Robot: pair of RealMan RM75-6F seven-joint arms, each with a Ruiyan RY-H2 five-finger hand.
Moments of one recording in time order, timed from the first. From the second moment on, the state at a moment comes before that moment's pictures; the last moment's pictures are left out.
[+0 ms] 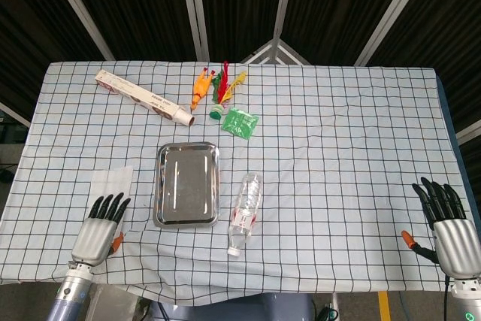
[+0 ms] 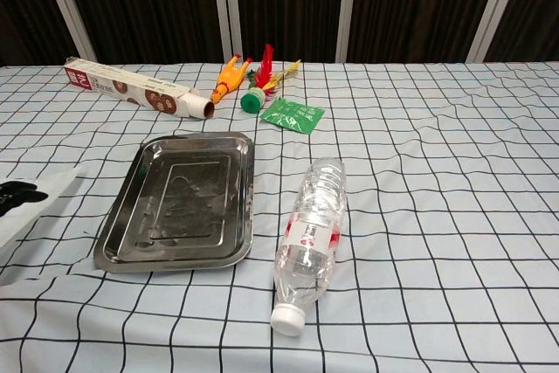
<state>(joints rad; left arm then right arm) -0.14 -1.54 0.04 -1.54 1.46 1.33 0.52 0.04 -1.15 0.02 -1.50 -1.66 1.63 0.11</state>
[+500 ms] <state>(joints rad) -0.14 -1.54 0.04 -1.53 1.44 1.32 0.54 0.04 -1.14 0.02 -1.50 -1.66 1.63 0.12</state>
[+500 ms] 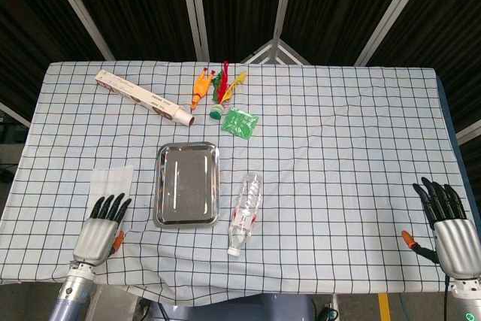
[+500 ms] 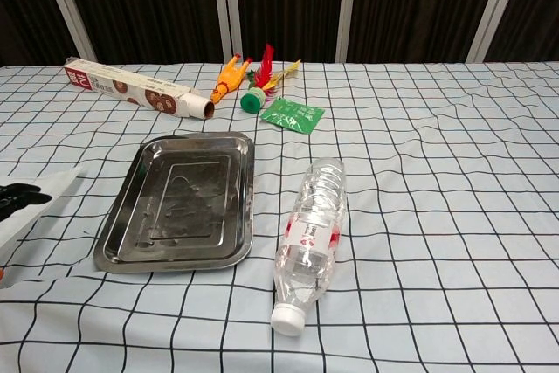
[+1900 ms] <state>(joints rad) -0.20 -1.43 -0.11 -1.69 1.42 1.39 0.54 0.03 -1.14 0.02 -1.51 -1.66 1.62 0.12</state>
